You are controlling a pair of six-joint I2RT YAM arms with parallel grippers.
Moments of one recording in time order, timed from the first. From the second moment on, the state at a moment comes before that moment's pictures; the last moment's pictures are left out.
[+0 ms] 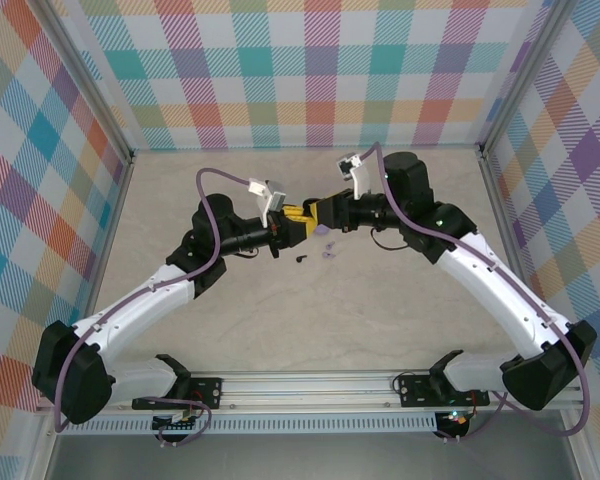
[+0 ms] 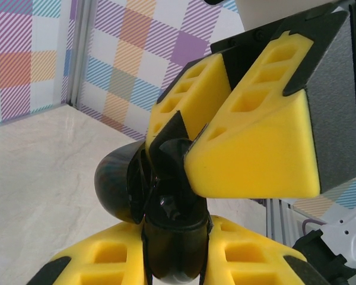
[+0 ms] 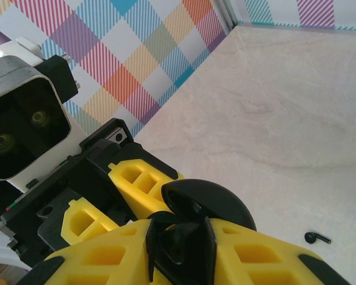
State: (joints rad) left arm -0.61 1.22 0.90 0.26 0.63 -0.28; right arm 0.62 1.28 1.36 -0.51 -0.51 0.34
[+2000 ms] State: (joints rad) left arm -0.61 1.22 0.91 0.25 0.63 -0.27; right arm 0.64 1.21 1.41 -0.66 -0.26 0.33
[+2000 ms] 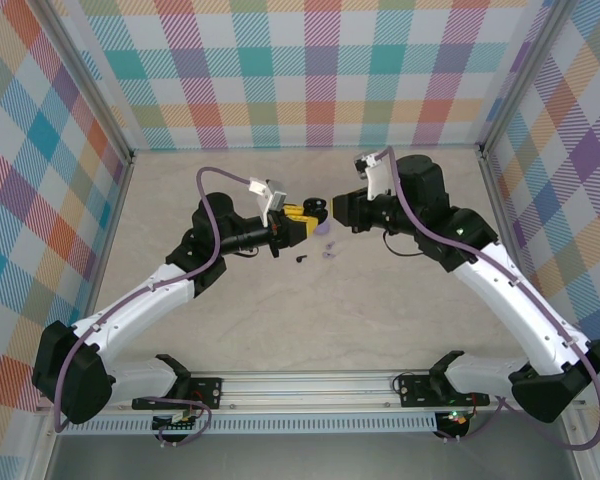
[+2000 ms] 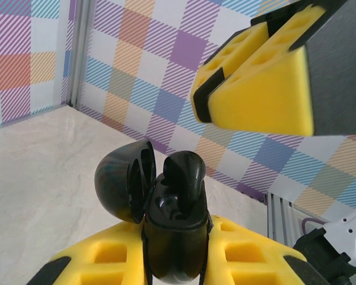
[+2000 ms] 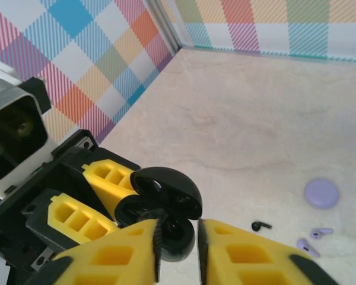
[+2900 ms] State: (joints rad) left arm -0.61 1.22 0.92 0.23 0.64 -0.27; right arm 0.64 1.26 1.42 -0.66 -0.39 0.32
